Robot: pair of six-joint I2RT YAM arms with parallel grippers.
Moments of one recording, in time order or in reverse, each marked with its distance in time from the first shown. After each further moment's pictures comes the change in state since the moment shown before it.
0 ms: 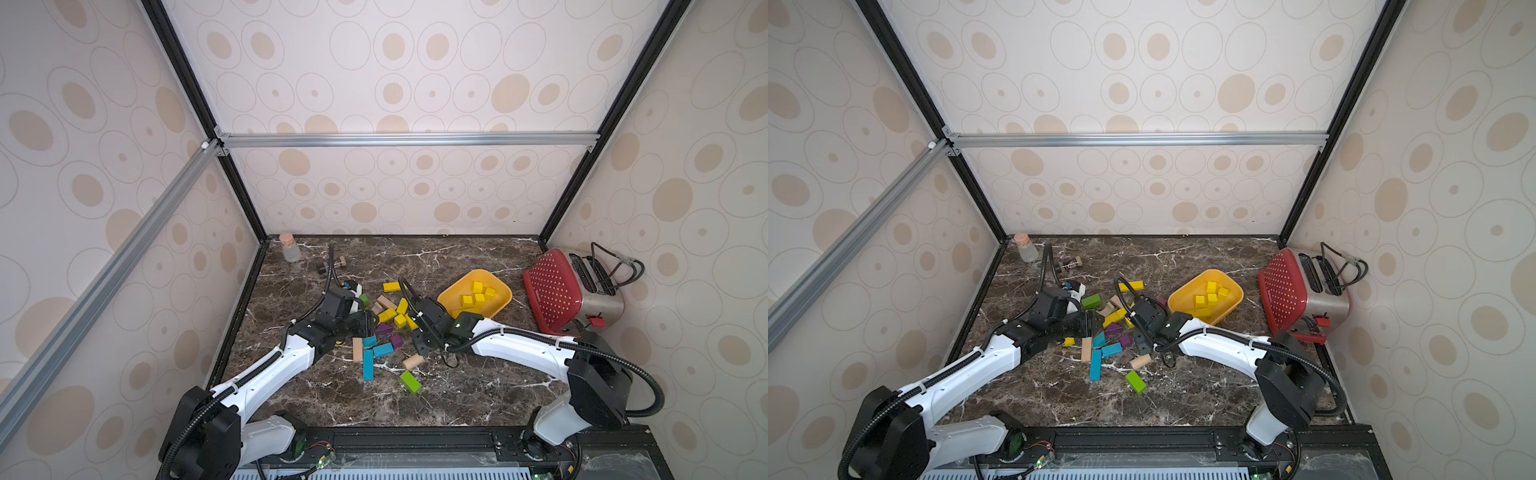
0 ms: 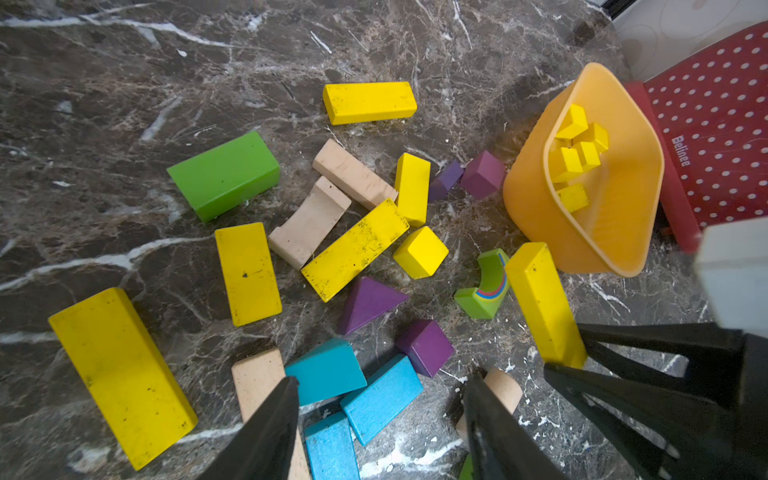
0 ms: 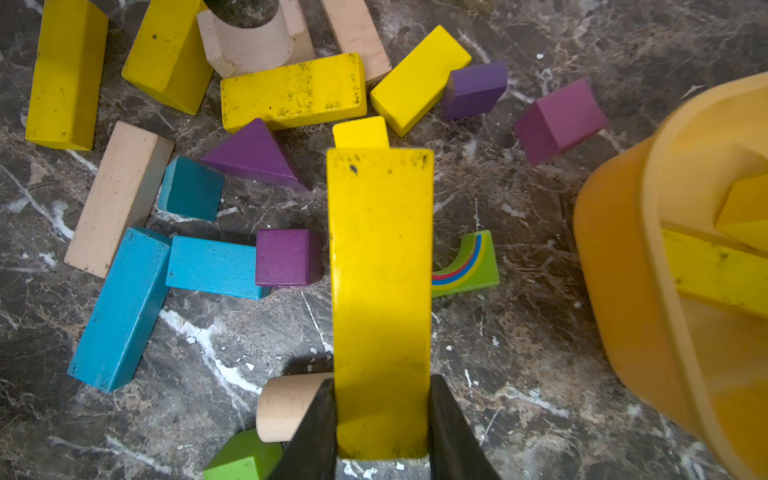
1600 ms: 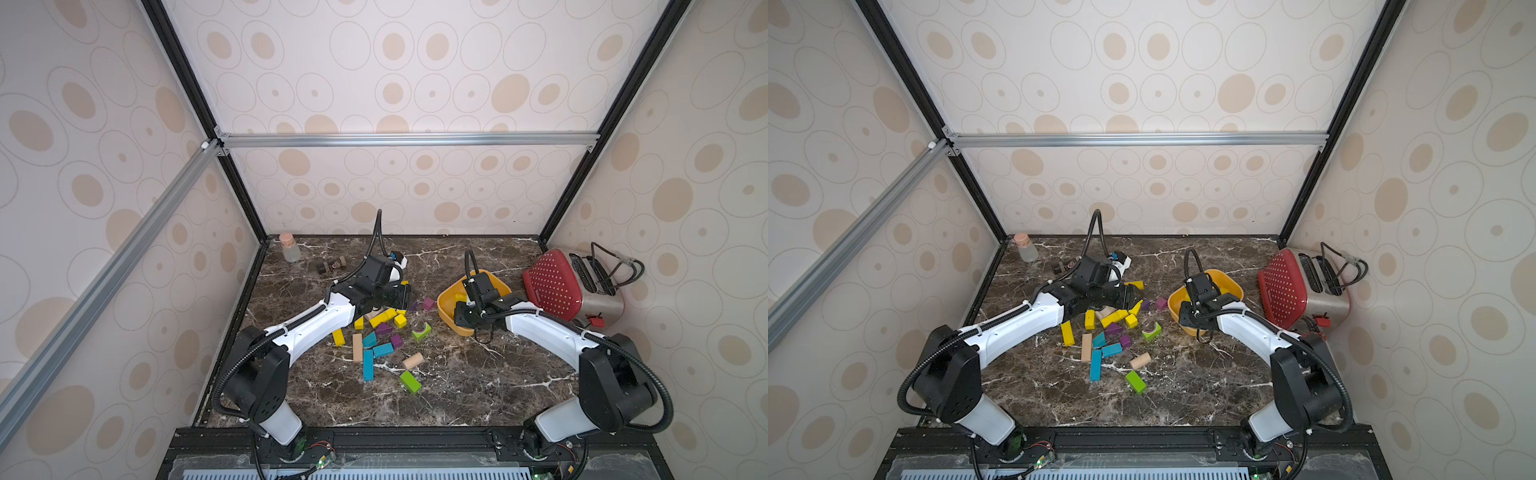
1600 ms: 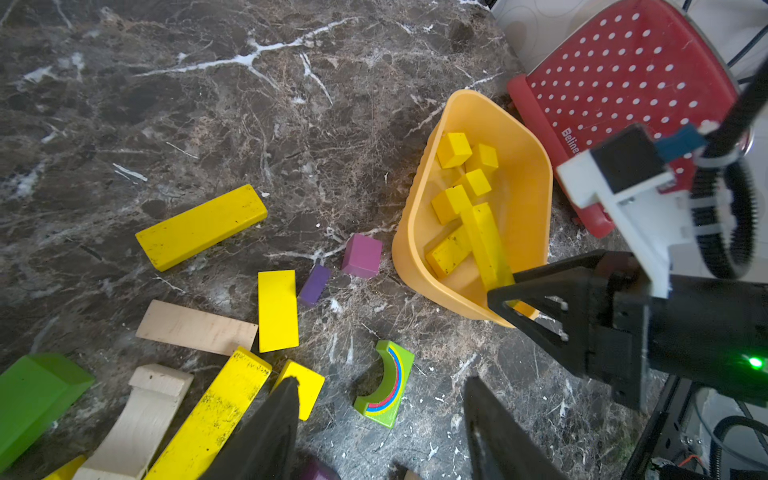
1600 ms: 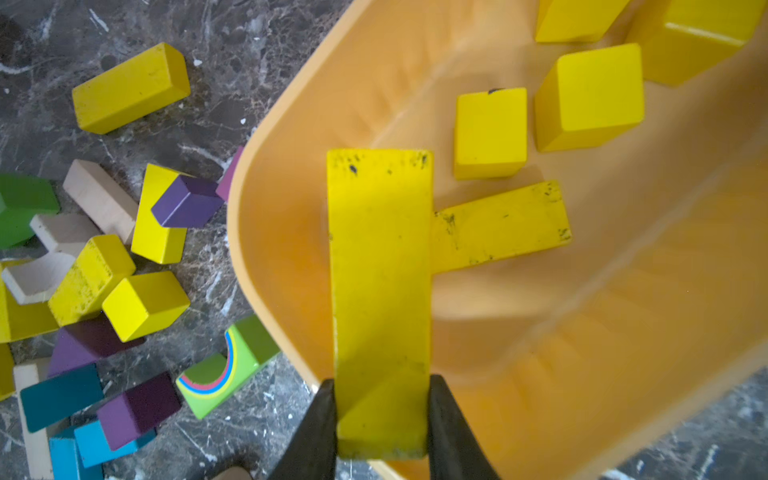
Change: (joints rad) left arm -0.112 0.399 0.463 -0.010 0.103 0.129; right arm -0.459 -0.018 -0.056 0.023 -0.192 0.159
